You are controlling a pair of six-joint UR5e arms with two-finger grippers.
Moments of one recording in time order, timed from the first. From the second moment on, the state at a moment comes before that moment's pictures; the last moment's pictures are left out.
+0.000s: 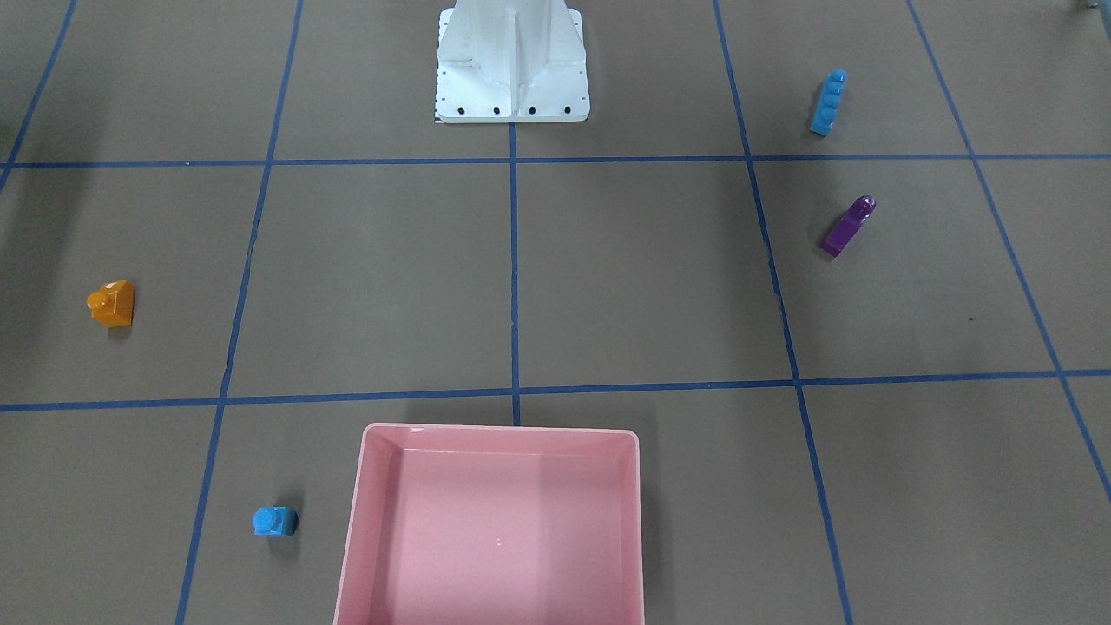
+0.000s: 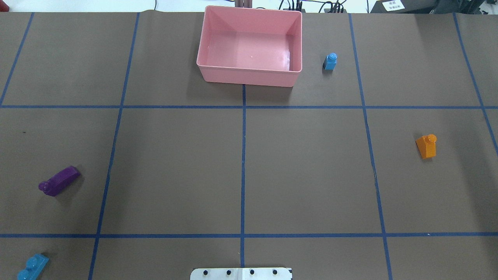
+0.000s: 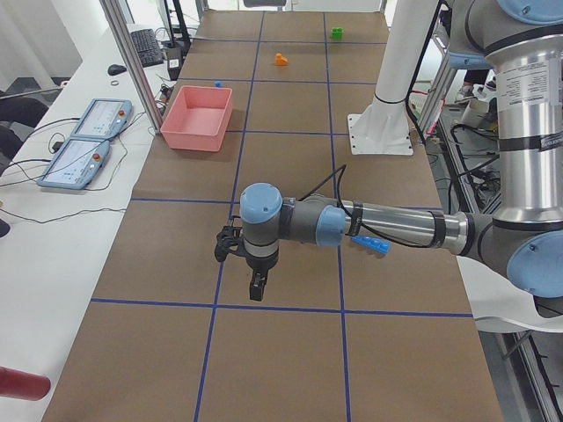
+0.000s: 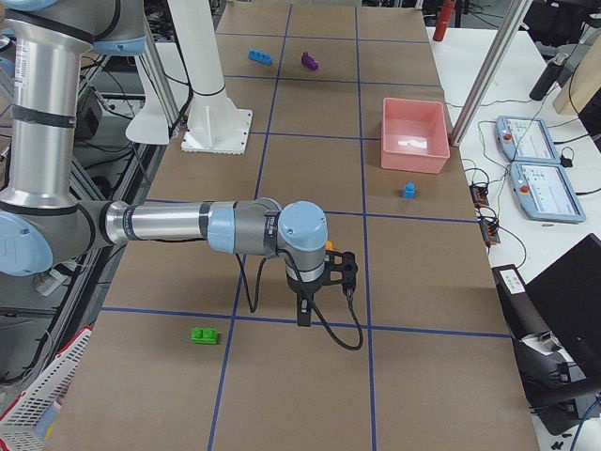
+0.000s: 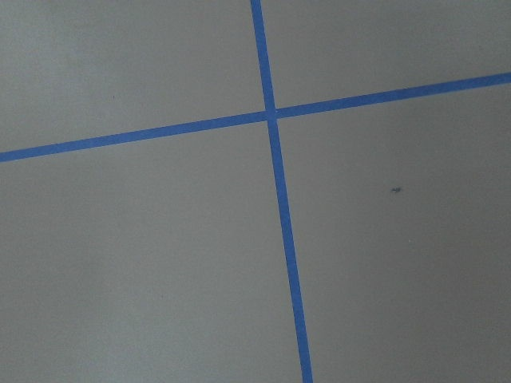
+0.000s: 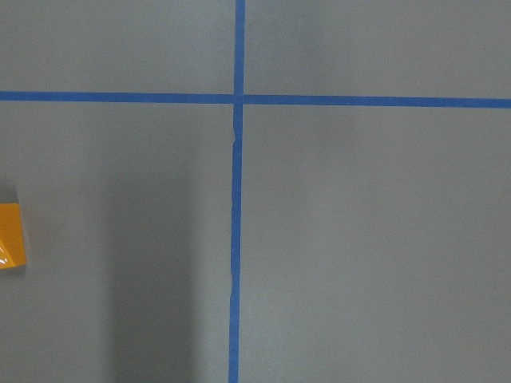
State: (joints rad) left arm -1.51 -1.42 -1.83 -1.59 -2.27 0.01; right arm 1.66 -1.75 1.85 -1.69 2.33 -0.07
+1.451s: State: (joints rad) left arm -1.47 -1.48 -1.95 -1.61 -2.30 -0.05; right arm 1.22 -1.56 1.78 -1.44 2.26 0.18
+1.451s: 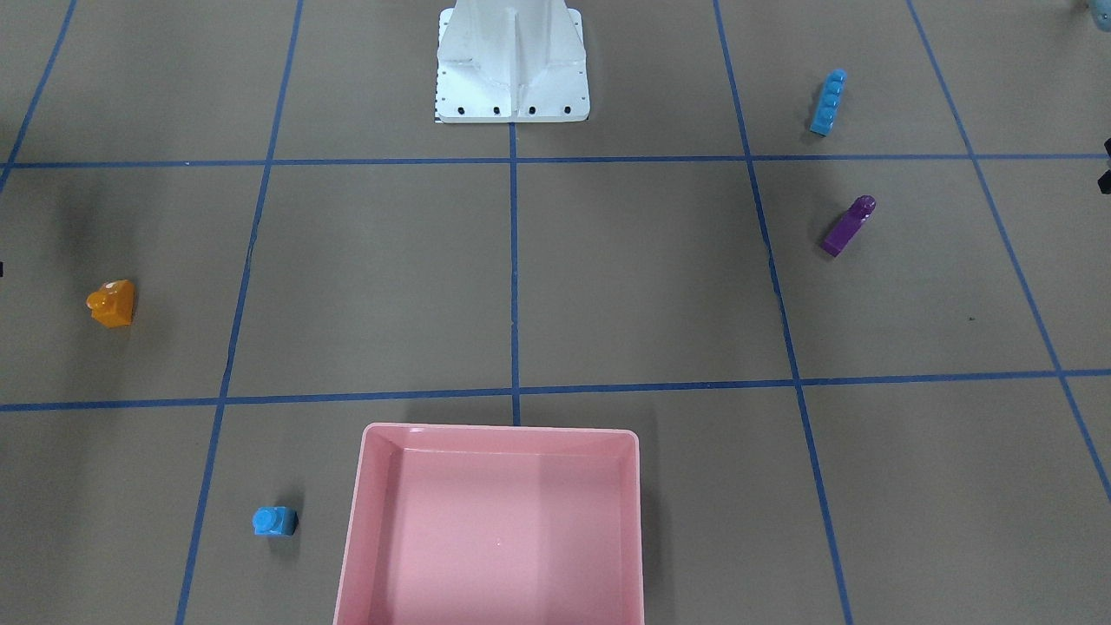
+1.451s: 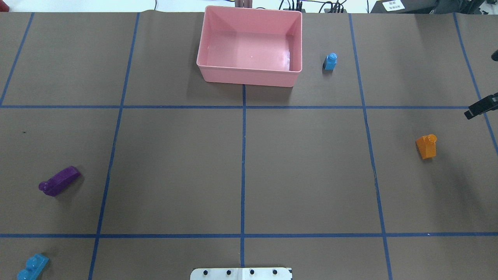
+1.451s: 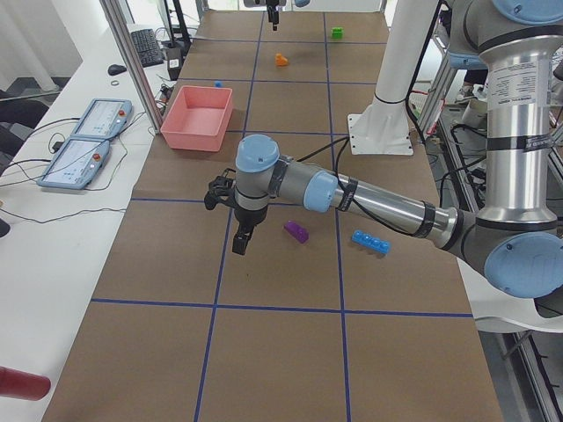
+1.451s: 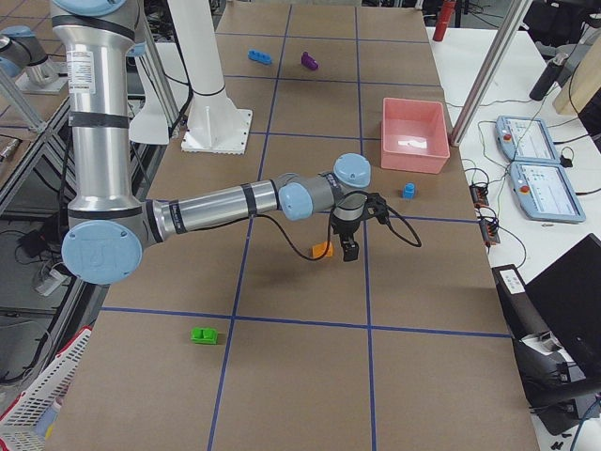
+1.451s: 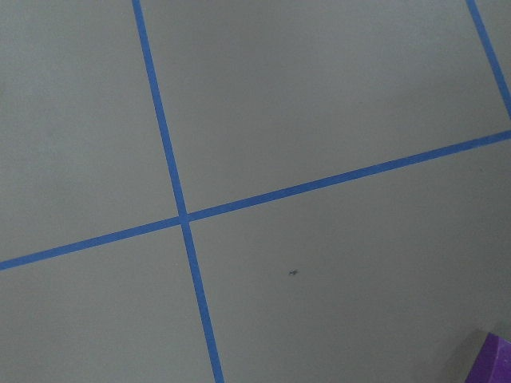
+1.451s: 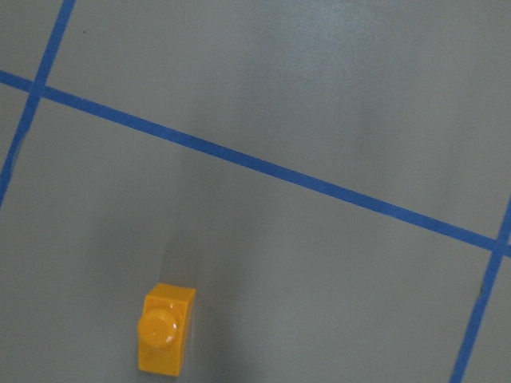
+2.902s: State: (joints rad) left arm -1.47 -1.49 -1.95 -1.60 -2.31 -0.06; right arm 0.96 -1.51 1.60 -1.31 2.22 0.41
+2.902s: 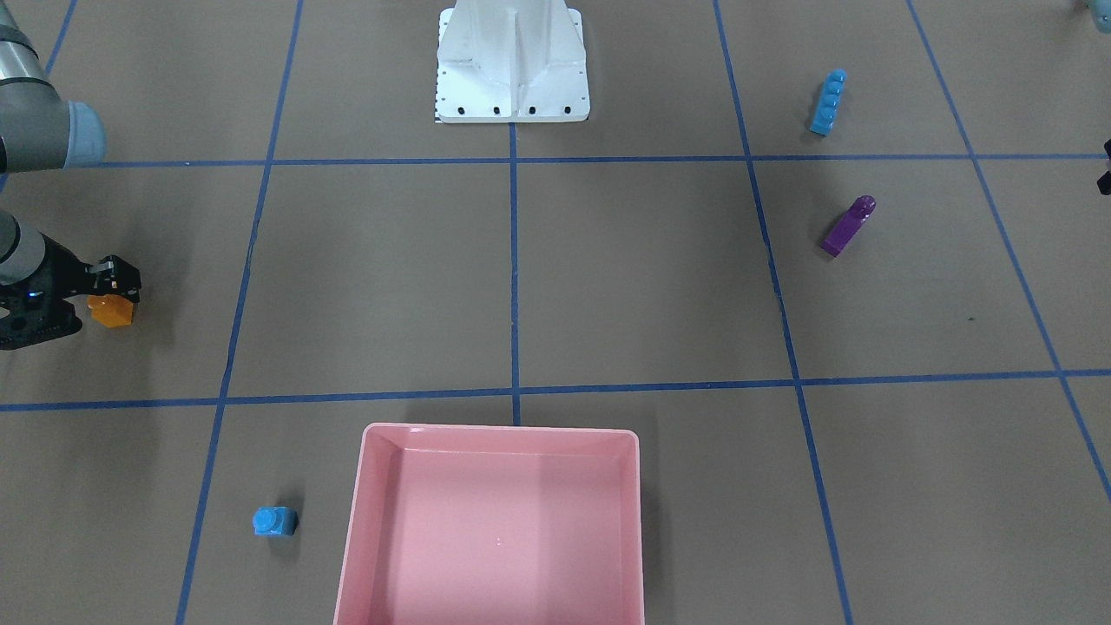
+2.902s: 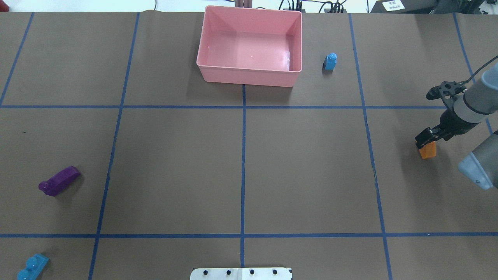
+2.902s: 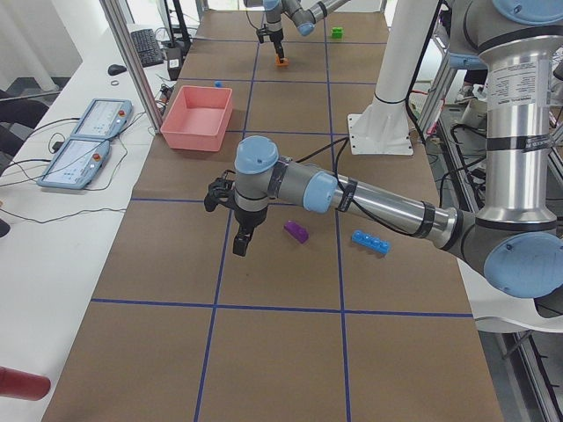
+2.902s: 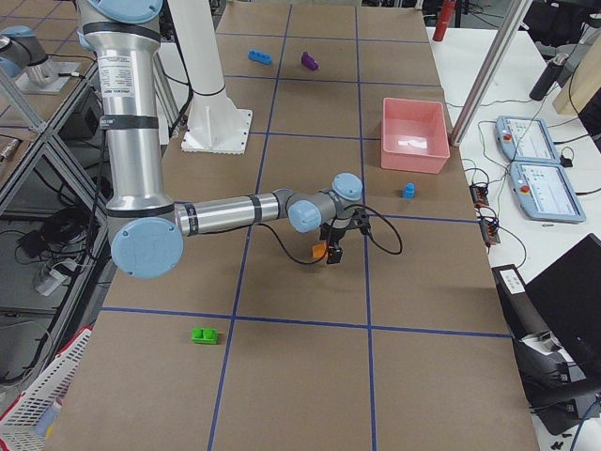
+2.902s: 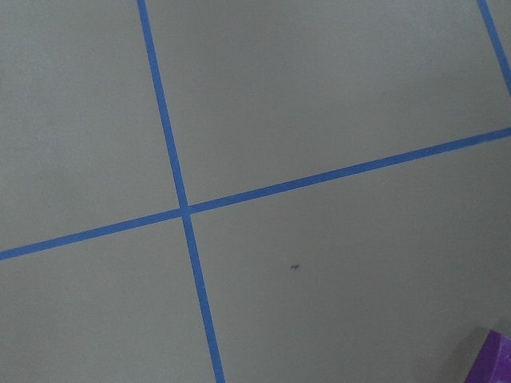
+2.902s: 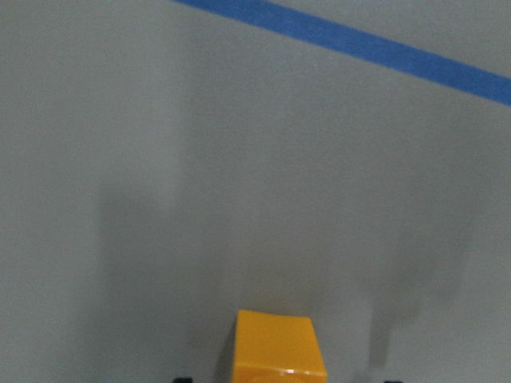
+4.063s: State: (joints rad) left arm -1.33 -1.47 -2.00 -1.61 -2.36 -0.11; right arm 1.11 -1.50 1.85 -1.31 2.21 0.58
